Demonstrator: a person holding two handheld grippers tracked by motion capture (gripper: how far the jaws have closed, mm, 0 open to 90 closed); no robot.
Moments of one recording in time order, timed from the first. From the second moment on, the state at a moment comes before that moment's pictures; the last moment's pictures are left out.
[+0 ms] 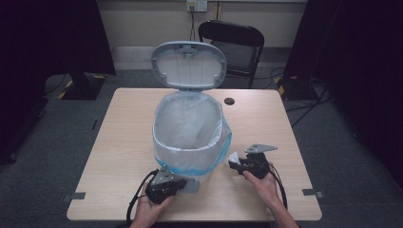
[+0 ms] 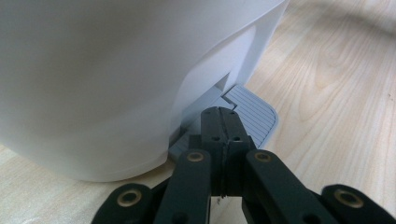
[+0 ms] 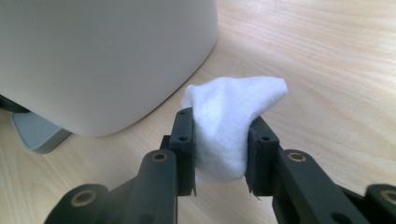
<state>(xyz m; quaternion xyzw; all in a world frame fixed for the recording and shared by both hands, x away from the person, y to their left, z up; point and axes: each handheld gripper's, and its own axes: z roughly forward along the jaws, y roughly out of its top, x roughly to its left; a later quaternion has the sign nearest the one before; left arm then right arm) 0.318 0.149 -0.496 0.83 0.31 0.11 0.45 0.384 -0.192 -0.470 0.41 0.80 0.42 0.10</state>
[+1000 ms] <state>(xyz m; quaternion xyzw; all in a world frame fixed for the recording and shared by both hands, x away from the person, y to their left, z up) 0.316 0.144 -0.495 0.84 0.31 0.13 0.44 0.374 -0.219 -0.426 0.42 0.76 0.47 0.13</state>
